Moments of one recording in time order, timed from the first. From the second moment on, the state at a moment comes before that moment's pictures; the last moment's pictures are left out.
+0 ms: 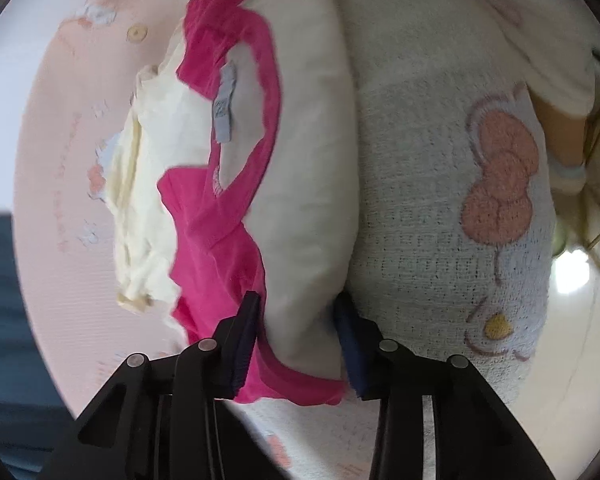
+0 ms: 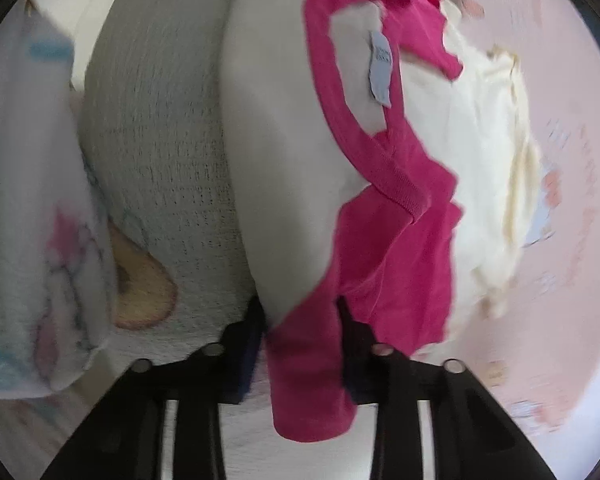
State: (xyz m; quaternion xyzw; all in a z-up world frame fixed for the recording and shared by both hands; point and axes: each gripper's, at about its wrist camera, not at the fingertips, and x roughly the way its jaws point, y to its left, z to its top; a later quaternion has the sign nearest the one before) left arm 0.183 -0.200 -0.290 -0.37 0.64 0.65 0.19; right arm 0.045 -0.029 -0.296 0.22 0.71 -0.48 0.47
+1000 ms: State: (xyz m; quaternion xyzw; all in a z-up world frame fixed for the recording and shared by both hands) left arm 0.010 -0.322 -0.238 -0.72 -0.13 0.66 0.15; right arm -0.110 -0.026 -0.210 0.66 0.12 -0.61 0.43
